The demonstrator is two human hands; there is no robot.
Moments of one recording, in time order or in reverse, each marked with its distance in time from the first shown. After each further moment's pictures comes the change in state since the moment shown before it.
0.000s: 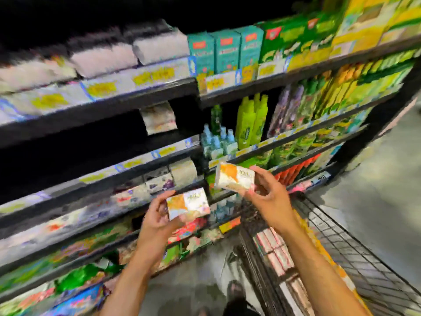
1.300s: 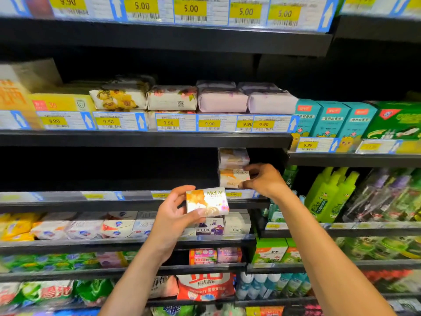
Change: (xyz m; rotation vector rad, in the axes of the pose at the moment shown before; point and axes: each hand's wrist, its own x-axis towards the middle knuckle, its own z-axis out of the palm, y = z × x) left_hand 0.050 0.072 -0.058 0.061 0.240 0.283; right_hand 0.232 -0.061 0.157 -0.534 -0.331 -0.128
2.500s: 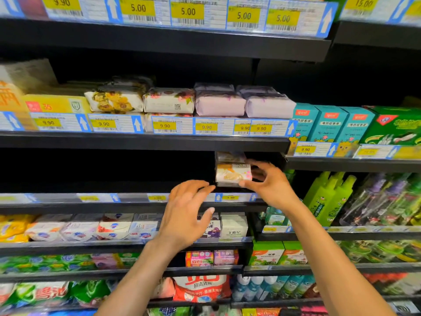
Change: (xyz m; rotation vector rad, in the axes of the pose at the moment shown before) left_hand 0.036 -0.010 0.014 1.217 0.026 0.661; right_hand -0.039 -0.006 -0.026 0.123 -0.017 -0.246
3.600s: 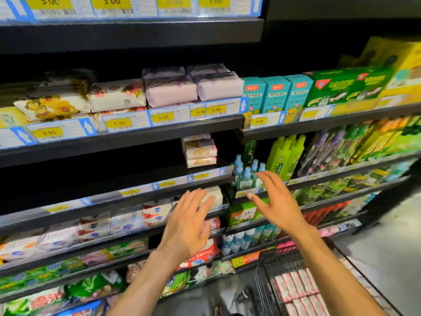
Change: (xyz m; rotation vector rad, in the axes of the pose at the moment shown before) left_hand -0.043 0.043 0.022 -0.031 -0.312 0.250; right_hand -0.143 0.044 -0.021 -0.514 0.172 0.072
